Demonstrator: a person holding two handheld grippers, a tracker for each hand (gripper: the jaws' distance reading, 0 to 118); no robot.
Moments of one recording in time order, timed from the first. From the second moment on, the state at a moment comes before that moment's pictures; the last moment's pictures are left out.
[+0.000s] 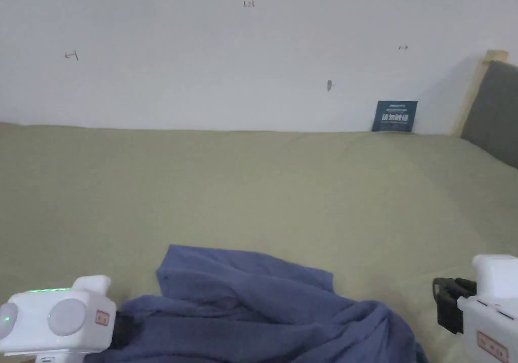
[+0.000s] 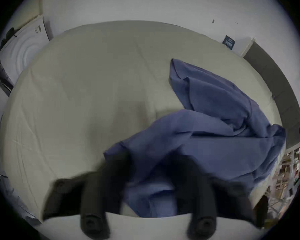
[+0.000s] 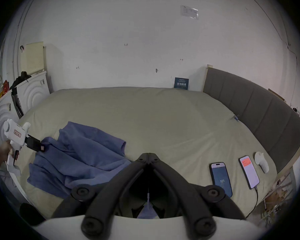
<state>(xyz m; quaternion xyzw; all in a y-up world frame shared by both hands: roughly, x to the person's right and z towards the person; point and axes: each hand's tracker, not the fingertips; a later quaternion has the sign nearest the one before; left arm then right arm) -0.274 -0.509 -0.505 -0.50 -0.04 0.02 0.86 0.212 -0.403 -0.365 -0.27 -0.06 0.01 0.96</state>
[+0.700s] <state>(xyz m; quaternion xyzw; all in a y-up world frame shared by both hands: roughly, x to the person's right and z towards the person) -0.282 -0.463 -0.484 -0.41 -0.08 0.11 0.90 0.216 -0.483 -0.417 -0.39 0.01 -0.07 0.92</state>
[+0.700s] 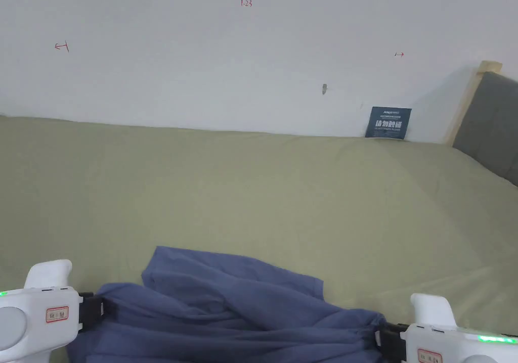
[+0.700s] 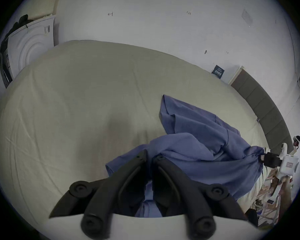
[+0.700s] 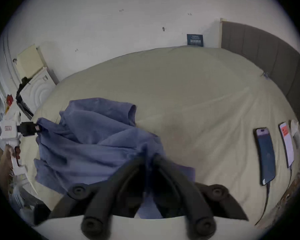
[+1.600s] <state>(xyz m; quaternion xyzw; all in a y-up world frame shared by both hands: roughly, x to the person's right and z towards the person) -0.313 -0.259 -0.537 -0.17 -0.09 0.12 0.97 0.210 -0.257 -0.485 -0.10 0.04 -0.03 0.99</state>
